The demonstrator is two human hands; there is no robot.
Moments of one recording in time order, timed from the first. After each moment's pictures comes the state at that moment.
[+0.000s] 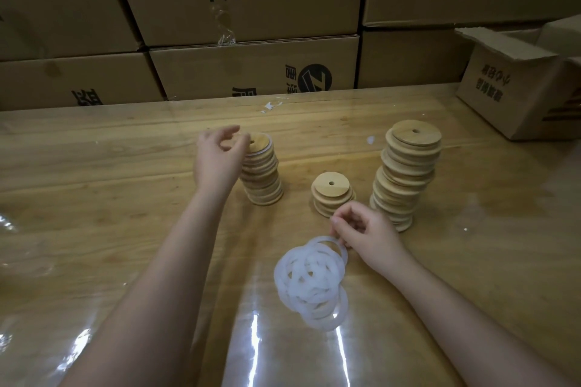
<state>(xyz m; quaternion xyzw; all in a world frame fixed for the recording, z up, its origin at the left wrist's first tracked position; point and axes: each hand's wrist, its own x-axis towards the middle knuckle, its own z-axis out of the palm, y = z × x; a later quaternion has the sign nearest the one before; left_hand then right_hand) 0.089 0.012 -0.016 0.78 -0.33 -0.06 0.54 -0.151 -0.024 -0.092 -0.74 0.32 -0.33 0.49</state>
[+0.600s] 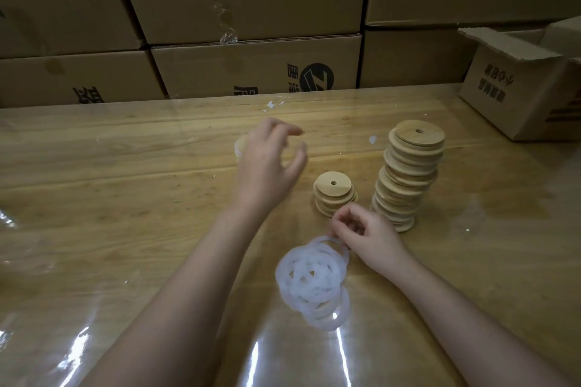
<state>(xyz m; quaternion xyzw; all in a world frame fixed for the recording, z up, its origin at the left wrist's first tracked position) 0.029 0.016 -0.014 0.64 -0.61 0.15 0.43 -0.150 -0.025 -0.096 -0.76 0.32 -0.31 0.47</state>
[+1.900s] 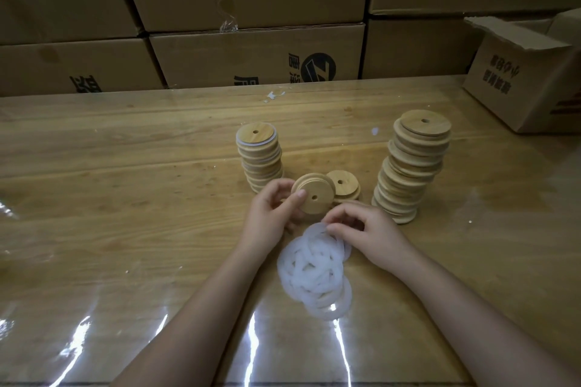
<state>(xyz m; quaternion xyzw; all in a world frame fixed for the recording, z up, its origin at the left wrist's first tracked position) 0.014 0.051 -0.081 0.61 -0.40 -0.32 0.60 -0.154 -0.023 -0.093 -0.80 0.28 -0.27 0.47</state>
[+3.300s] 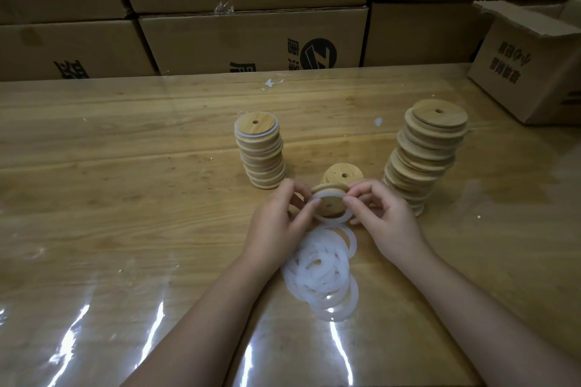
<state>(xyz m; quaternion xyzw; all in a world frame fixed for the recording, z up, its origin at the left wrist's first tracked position) 0.010 0.060 -0.094 0.66 -0.56 -0.13 0.49 -0.151 -0.025 -0.096 -0.73 0.29 -0.42 0.45</state>
